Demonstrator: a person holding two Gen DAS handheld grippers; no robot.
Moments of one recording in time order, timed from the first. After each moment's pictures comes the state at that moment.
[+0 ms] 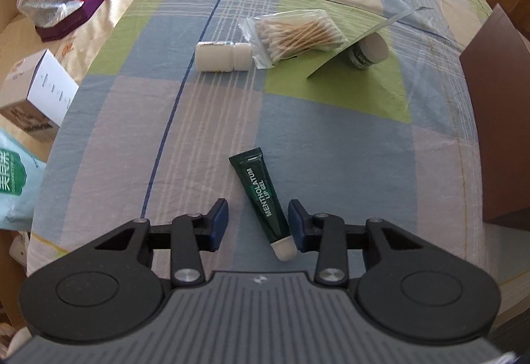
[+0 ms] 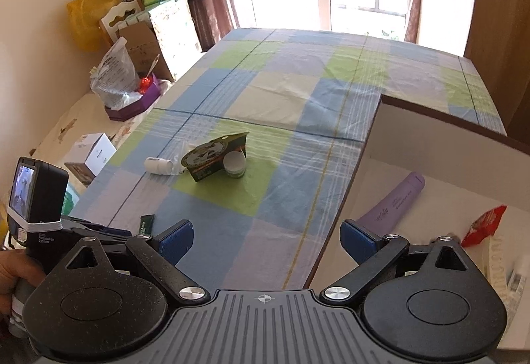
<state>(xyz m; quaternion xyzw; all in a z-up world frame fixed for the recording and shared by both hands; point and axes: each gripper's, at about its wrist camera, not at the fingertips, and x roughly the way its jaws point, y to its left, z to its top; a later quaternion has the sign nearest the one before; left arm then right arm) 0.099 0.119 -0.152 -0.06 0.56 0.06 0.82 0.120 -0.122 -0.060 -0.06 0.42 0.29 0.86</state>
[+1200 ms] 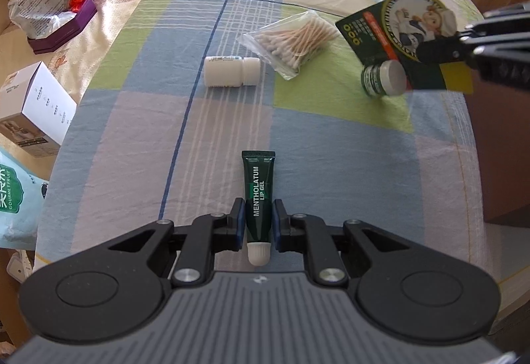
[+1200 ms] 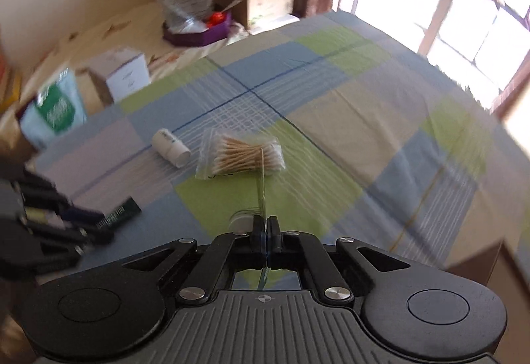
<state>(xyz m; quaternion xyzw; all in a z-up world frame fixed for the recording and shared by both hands) 0.099 0.138 -0.149 -0.06 0.55 0.04 0.83 0.208 -0.030 -0.125 -0.16 0.46 0.39 0.78</state>
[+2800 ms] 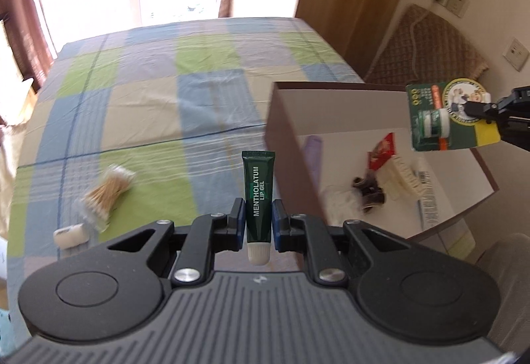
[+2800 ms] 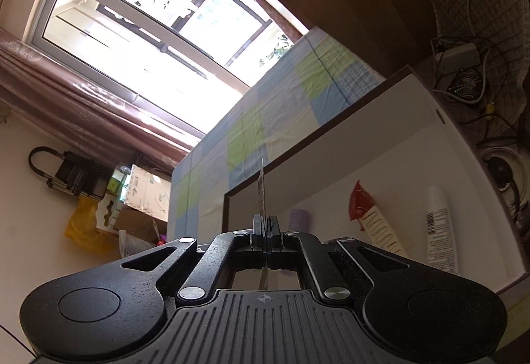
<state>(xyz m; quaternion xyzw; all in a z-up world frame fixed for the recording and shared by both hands) 0.133 -0.028 -0.020 0.01 0.44 -0.17 0.88 0.178 -0.417 -0.016 0.35 0.42 0.16 0.82</state>
